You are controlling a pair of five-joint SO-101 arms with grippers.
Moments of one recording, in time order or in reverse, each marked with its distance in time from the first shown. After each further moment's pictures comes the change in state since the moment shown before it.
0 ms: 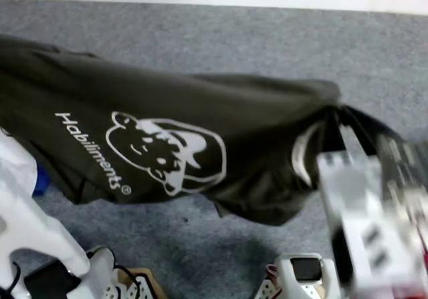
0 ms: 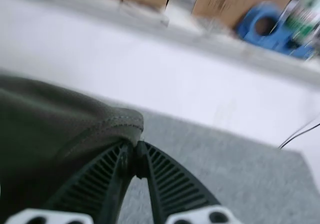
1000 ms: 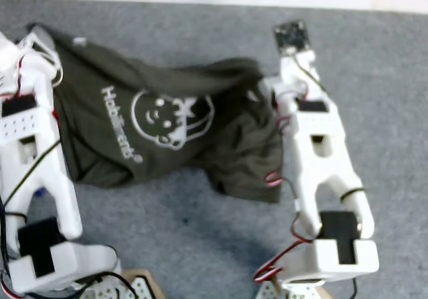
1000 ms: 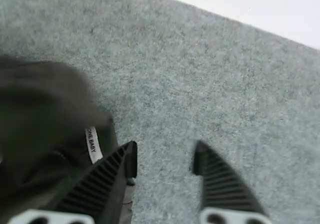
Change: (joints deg) left arm 9.3 17.0 49.1 -59.4 -6.6; right arm 0.1 43.3 46.0 -71.6 1.5
